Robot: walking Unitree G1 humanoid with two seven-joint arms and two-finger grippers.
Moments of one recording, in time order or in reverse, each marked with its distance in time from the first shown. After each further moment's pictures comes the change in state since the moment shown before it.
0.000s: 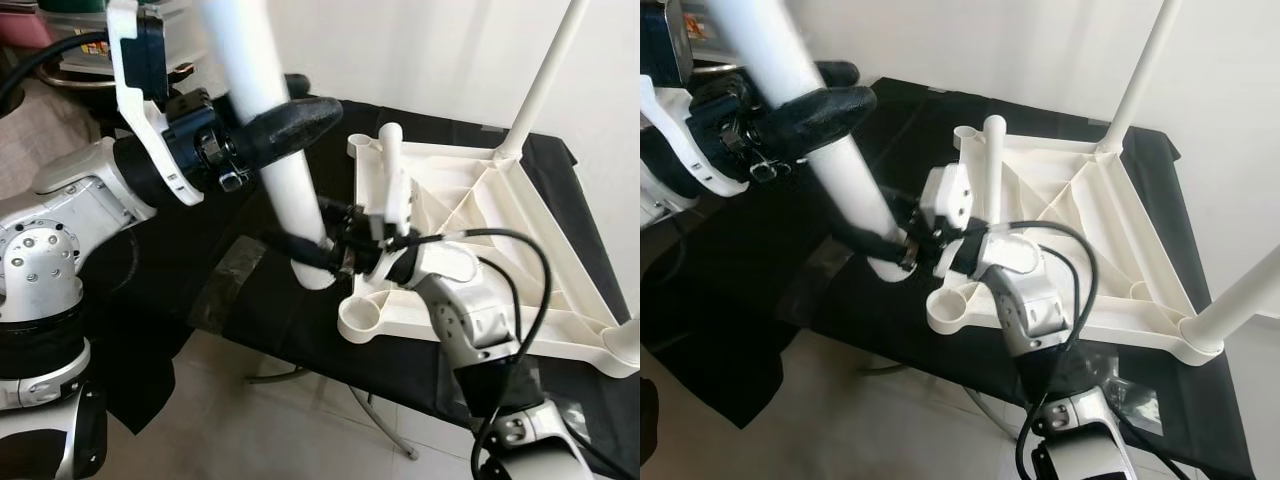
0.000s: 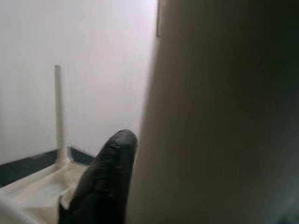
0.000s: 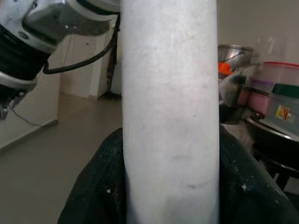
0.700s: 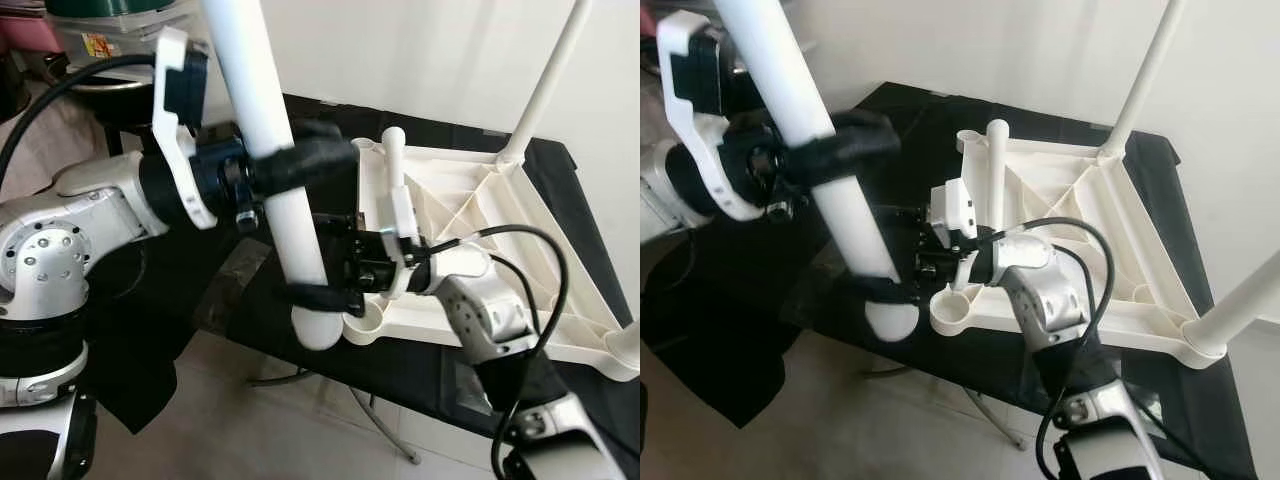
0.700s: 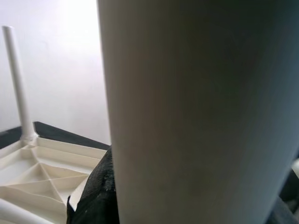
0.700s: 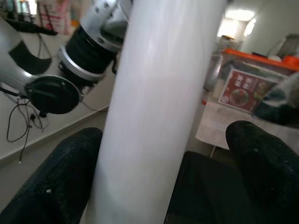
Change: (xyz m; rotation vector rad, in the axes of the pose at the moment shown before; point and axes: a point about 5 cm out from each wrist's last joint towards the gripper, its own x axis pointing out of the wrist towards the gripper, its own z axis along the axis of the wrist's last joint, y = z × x) left arm 0.005 -0.010 -0.019 -0.028 0.170 -0.212; right arm -0.009 -0.003 0.017 0.039 0.040 0.288
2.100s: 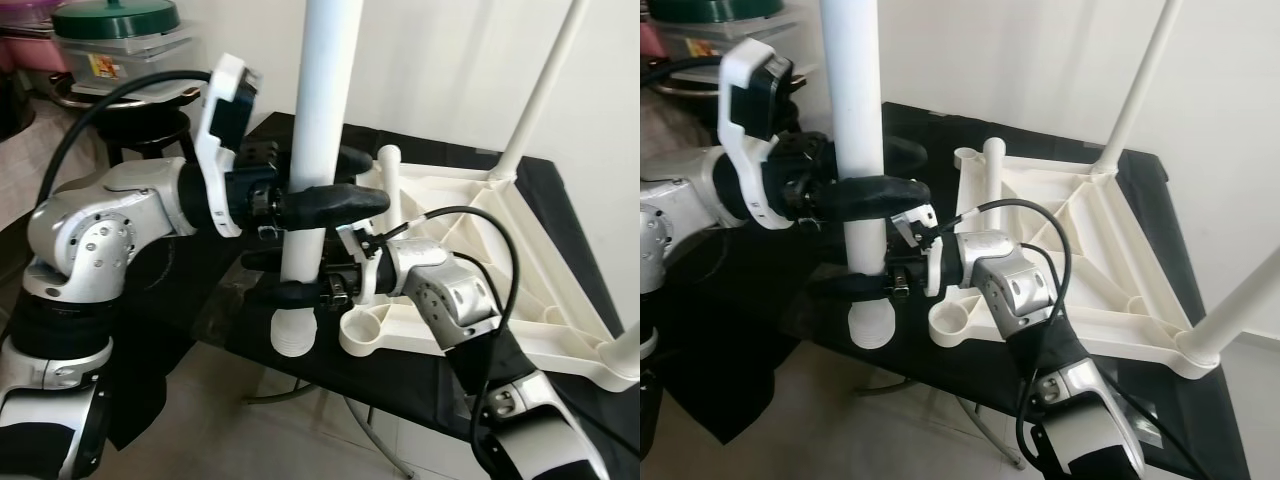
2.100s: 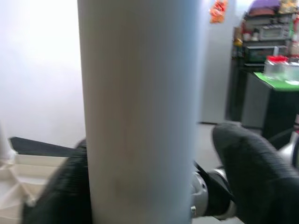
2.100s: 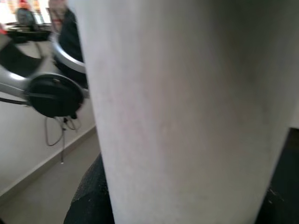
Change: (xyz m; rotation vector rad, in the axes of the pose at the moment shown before) left arm 0.013 0.016 -0.001 0.039 -0.019 -0.077; right arm 0.022 -0.008 -0.026 0.249 0.074 0.018
